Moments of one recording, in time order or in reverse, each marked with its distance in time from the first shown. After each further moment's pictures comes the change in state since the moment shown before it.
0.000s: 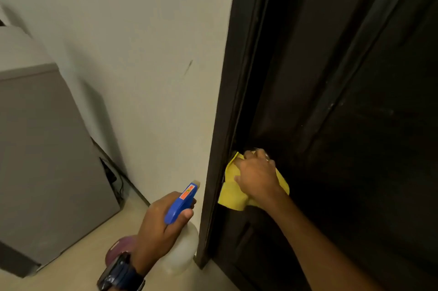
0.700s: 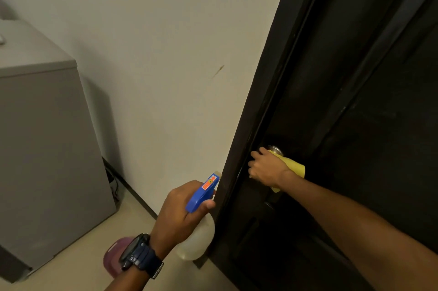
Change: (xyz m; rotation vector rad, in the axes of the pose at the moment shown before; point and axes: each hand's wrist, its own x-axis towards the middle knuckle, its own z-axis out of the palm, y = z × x) left_hand -0.008 -0.005 -0.045 -0.086 -0.081 0.080; right_hand 0.021 0.003 0.016 -0.767 0.035 -0.598
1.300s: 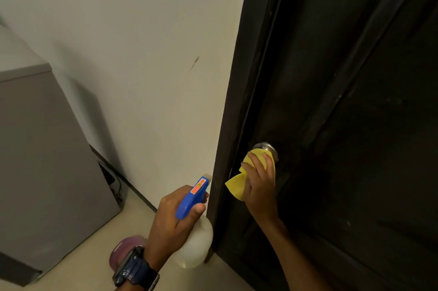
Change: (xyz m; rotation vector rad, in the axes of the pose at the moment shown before) left_hand 0.018 -0.006 0.034 0.012 0.055 -0.035; right_hand -0.004 -0.089 0.046 0.976 0.857 0.872
